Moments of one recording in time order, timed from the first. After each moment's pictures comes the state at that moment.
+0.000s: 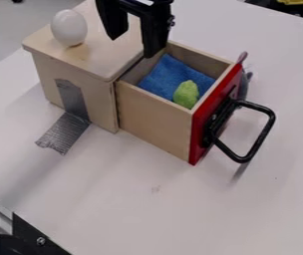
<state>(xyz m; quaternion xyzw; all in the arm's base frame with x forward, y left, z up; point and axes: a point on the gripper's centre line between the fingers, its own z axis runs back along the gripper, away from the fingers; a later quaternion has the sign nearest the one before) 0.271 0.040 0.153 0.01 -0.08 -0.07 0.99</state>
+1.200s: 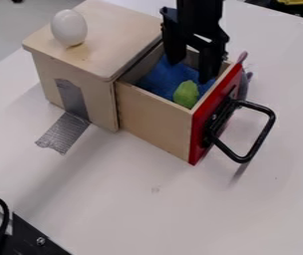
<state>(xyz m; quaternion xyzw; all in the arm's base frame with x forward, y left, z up) 0.334 -0.007 0.087 -0.01 -0.06 -0.15 0.99</state>
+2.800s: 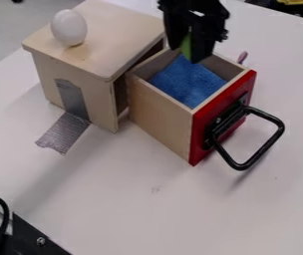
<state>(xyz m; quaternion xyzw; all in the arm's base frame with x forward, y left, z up) 0.306 0.004 0.135 -0.01 -0.06 -0.15 0.99</state>
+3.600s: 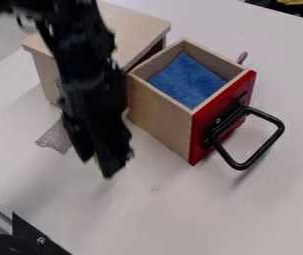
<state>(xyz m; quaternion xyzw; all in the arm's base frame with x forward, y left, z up) 0.174 0.026 0.040 -0.04 0.00 -0.05 1.00</state>
